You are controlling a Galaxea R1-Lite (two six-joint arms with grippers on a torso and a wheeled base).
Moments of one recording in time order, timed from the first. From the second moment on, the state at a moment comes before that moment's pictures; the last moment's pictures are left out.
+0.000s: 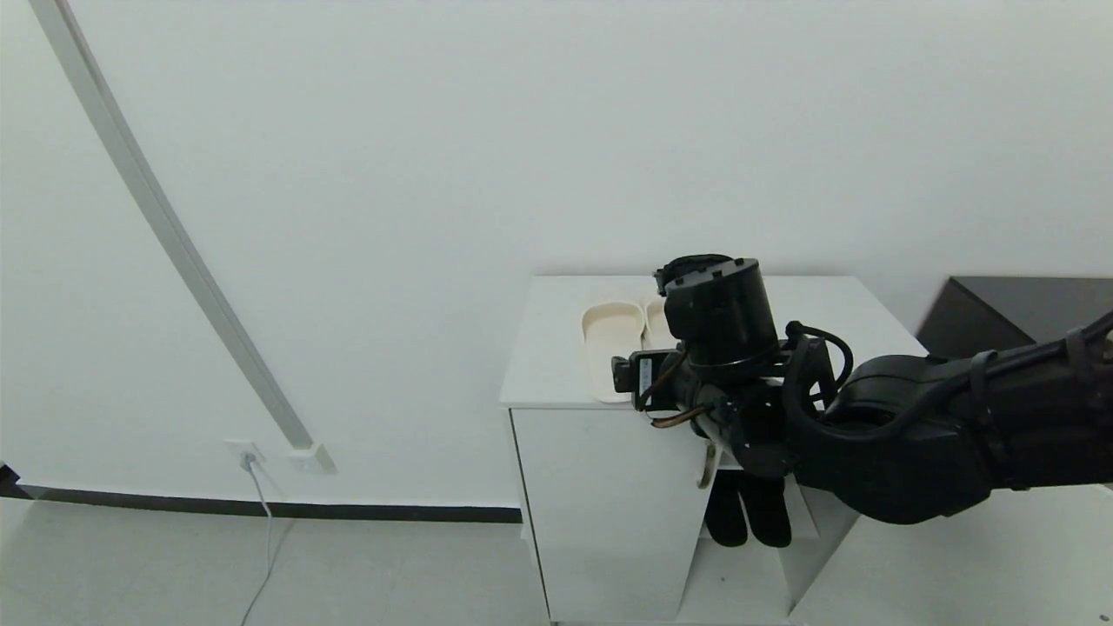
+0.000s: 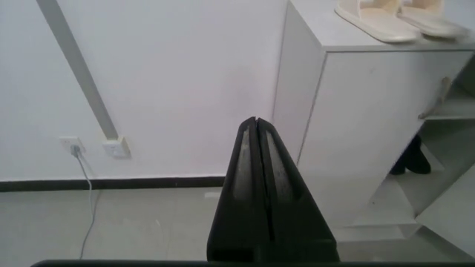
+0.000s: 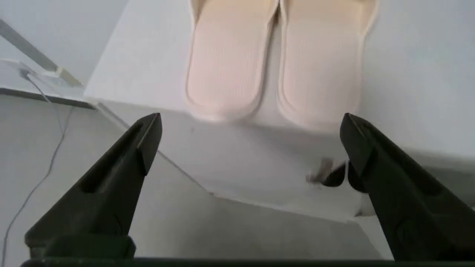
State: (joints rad) left arm 0.00 0.00 0.00 0.00 -0.01 0.01; right arm 0.83 1.93 -1.27 -0.28 -0.60 0.31
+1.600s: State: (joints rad) left arm 0.00 0.00 0.00 0.00 -0.01 0.00; right arm 0.71 2.24 -1.35 -0.66 -0.53 0.17
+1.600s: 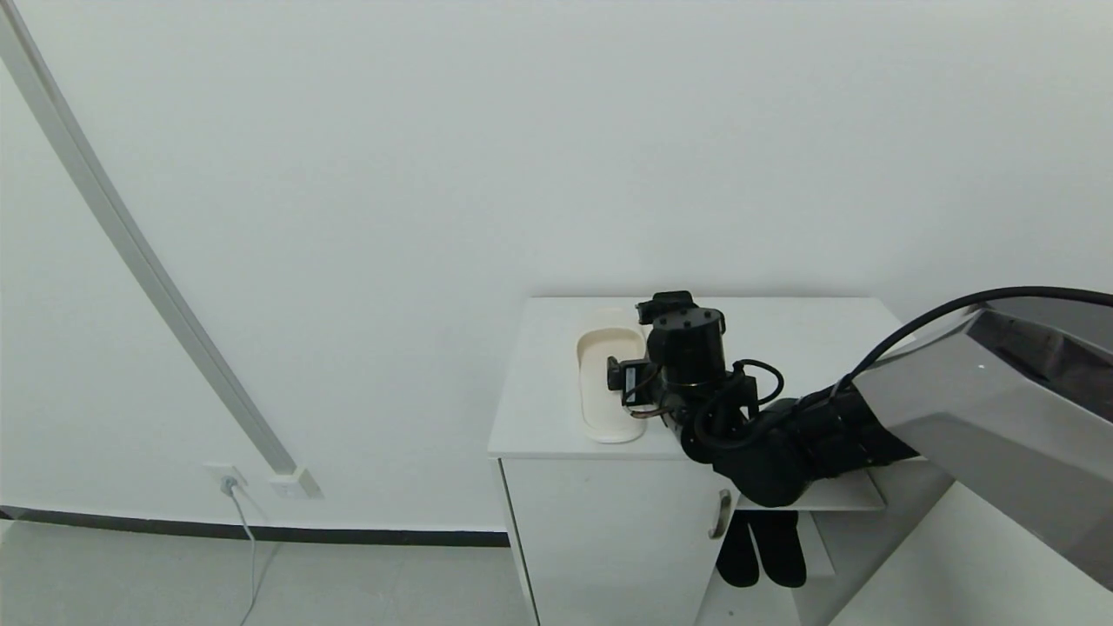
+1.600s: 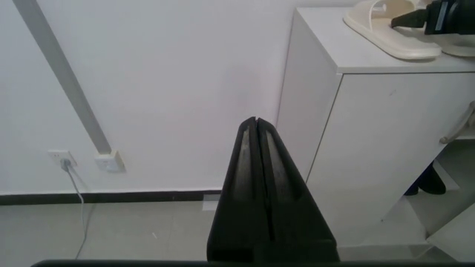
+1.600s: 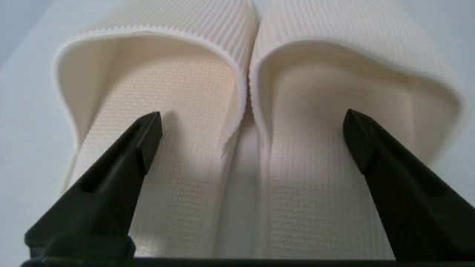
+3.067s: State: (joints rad) left arm 0.00 0.00 0.00 0.00 -0.01 0.00; right arm 0.69 2.30 -1.46 -0.69 -0.51 0.13
